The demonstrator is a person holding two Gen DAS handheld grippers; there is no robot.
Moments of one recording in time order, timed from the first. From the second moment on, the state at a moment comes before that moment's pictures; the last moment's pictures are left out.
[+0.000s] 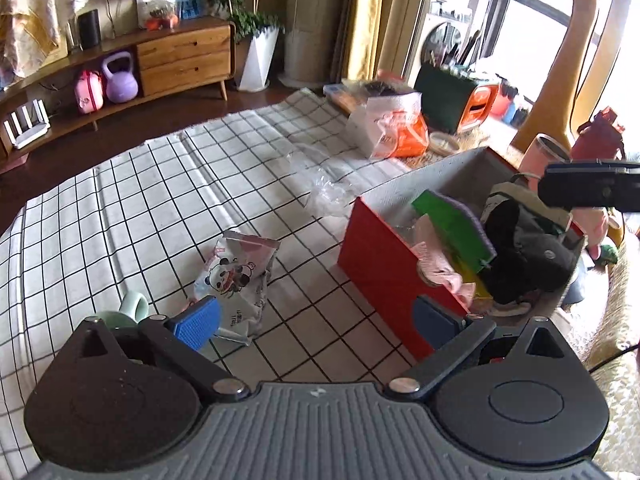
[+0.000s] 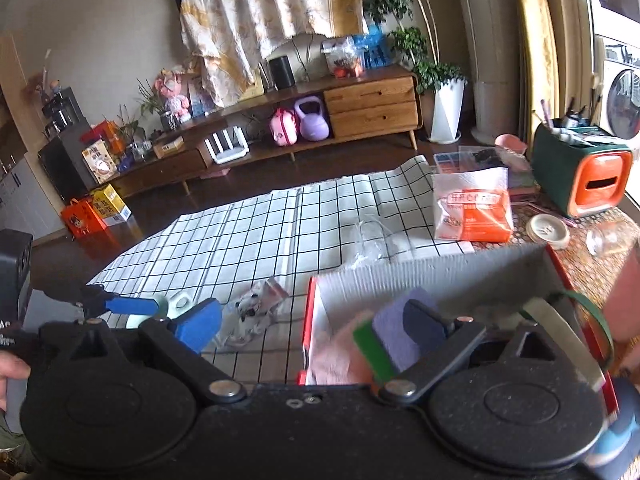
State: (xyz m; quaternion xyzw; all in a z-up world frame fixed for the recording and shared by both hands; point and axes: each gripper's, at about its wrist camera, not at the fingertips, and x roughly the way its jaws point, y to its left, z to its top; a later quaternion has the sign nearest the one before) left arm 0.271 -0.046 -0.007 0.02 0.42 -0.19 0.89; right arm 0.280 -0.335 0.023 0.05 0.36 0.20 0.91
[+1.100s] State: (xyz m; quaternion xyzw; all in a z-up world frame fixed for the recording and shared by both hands) left arm 0.444 -0.051 -0.107 0.06 0.57 -0.14 0.81; right arm 0.488 -0.251 -0.083 0.04 0.54 0.10 0.83
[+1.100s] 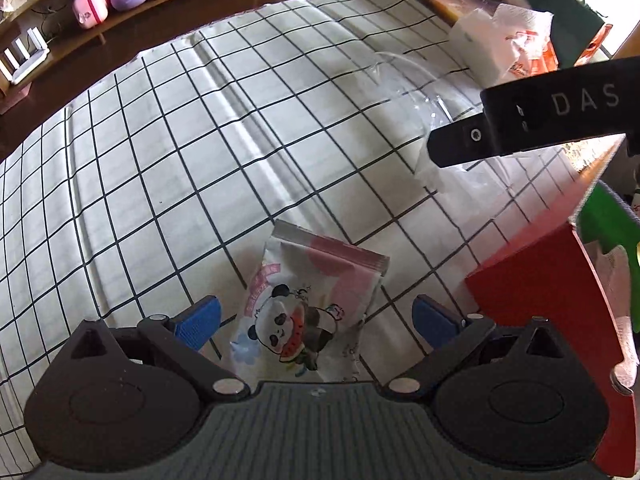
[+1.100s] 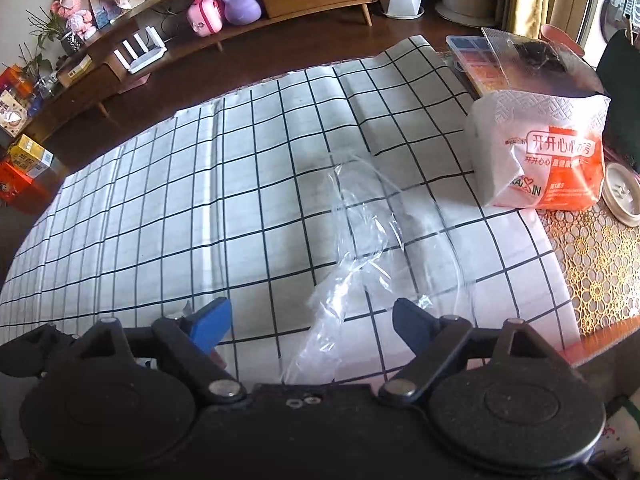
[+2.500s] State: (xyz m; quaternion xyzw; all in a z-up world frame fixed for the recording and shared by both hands) left arm 0.443 -0.041 -0.132 0.05 0.56 -0.10 0.82; right arm 0.486 -0.250 -0.090 0.03 0.52 0.10 0.85
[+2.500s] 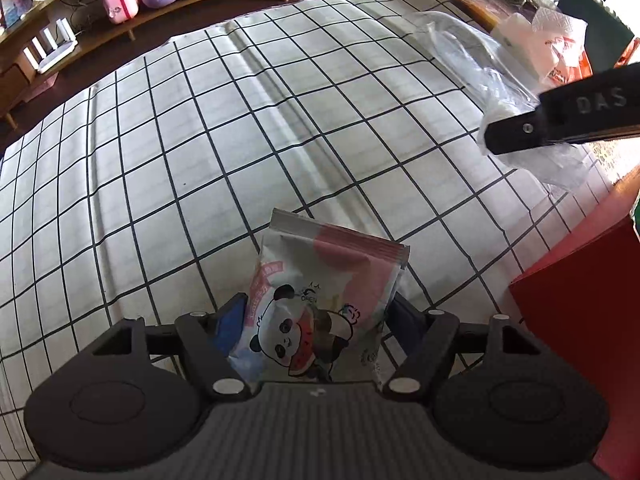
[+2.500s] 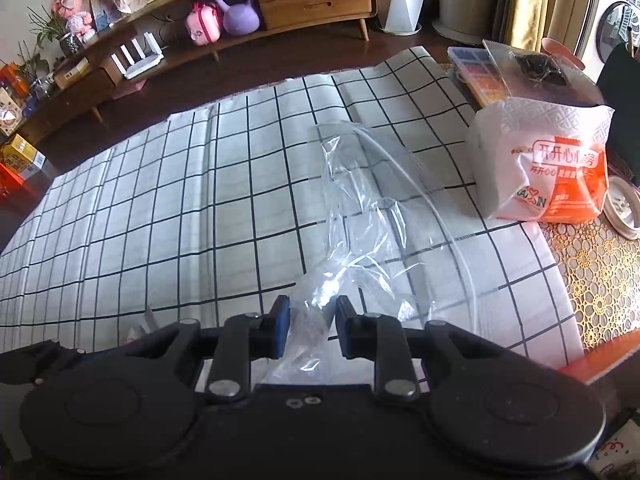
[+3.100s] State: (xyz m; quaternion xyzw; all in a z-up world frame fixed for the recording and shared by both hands) left arm 0.411 -0.039 -0.066 0.02 0.53 -0.09 0.85; right arm 0.418 -0.284 -0.016 0.02 0.47 0.14 0.87
